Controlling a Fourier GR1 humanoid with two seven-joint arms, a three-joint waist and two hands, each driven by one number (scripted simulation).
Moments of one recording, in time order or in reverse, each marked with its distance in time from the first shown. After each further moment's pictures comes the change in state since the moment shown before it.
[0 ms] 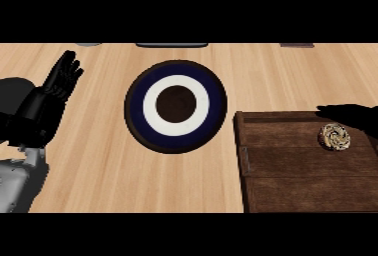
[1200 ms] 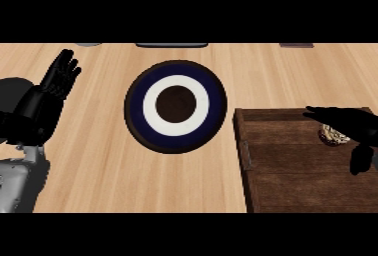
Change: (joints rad) left arm -0.007 -0.077 0.095 0.007 -0.067 -0.087 0.013; right arm -0.135 0.260 0.014 0.469 0.475 -0.120 -0.107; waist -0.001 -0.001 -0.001
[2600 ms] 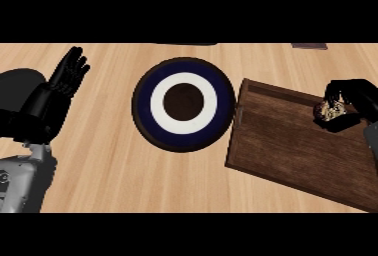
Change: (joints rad) left arm -0.023 -0.043 0.004 -0.014 -0.027 -0.045 0.008; right arm -0.285 0.151 -0.388 0.585 -0.072 -0.574 -0.279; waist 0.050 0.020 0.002
